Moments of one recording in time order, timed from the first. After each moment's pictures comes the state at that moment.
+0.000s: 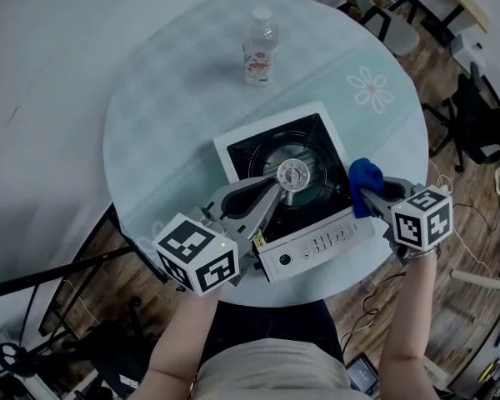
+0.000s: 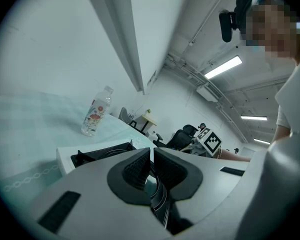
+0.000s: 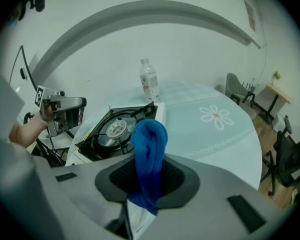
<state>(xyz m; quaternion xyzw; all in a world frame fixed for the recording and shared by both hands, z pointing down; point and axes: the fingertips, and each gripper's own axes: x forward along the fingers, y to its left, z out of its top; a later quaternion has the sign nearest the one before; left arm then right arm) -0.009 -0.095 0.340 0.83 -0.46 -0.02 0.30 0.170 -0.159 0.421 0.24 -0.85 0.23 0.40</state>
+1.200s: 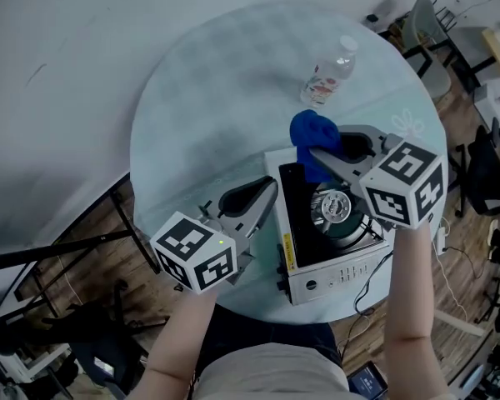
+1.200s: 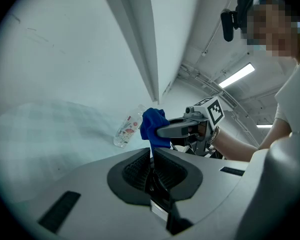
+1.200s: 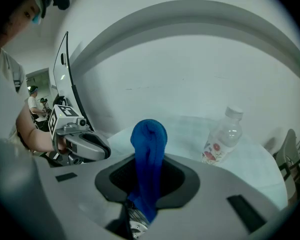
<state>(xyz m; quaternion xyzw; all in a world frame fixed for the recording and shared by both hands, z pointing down) -0.121 -0.099 0.346 0.78 -0.54 -0.06 0.30 -0.096 -0.183 0.332 0.03 -0.93 0.07 0.35</state>
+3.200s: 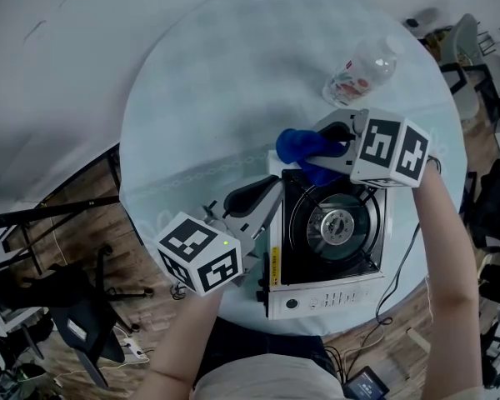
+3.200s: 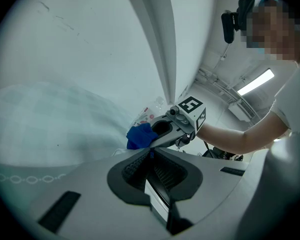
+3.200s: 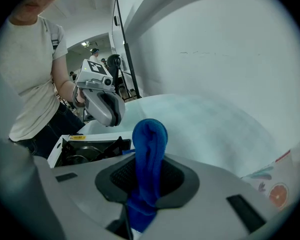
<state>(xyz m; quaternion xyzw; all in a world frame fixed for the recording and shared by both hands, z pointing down) -0.119 -0.122 0.400 0.72 -0.59 -0.10 0.35 -0.116 -0.182 0.435 -0.31 -0.83 -0.09 0.45</state>
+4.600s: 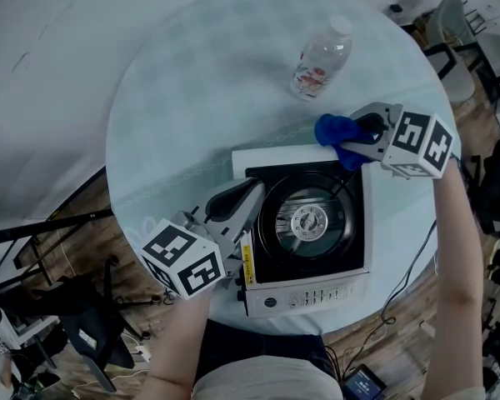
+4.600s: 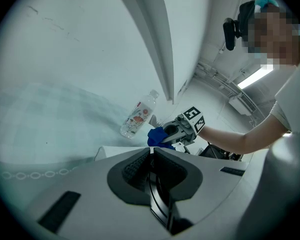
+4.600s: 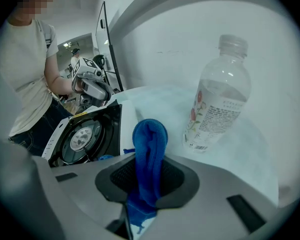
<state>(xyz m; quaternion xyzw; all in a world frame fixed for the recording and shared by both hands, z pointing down) -0.089 -0.135 0.399 0.72 -0.60 -0.07 0.35 -0.021 -0.282 0.442 -0.22 -0.85 -0.08 0.47</state>
